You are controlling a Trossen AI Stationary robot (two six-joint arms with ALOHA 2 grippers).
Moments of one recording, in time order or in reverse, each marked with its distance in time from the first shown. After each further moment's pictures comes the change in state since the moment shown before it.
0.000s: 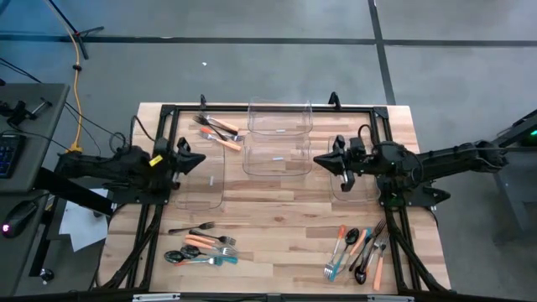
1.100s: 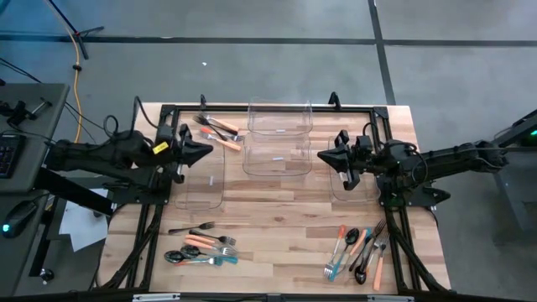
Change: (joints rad) left arm 0.002 0.329 0.399 -0.167 0.034 0.015; right arm 0.000 0.000 0.000 0.114 0.000 -0.089
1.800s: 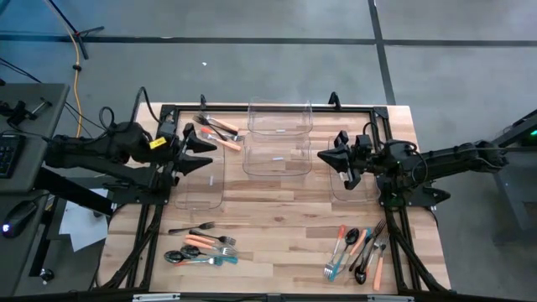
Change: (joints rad) left arm -0.005 0.129 0.214 -0.132 0.144 -0.045; right arm 0.000 0.000 0.000 0.002 0.000 0.053
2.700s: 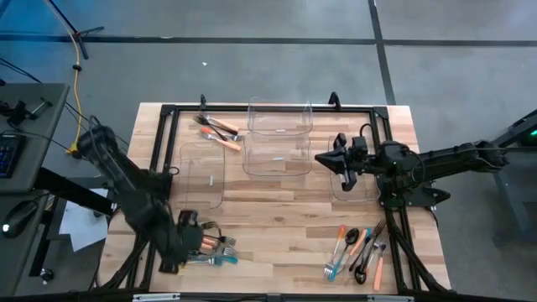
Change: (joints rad) left arm -0.769 0.694 0.285 -0.852 -0.002 -0.351; right arm 0.000 0.000 0.000 -0.098 0.000 -0.001
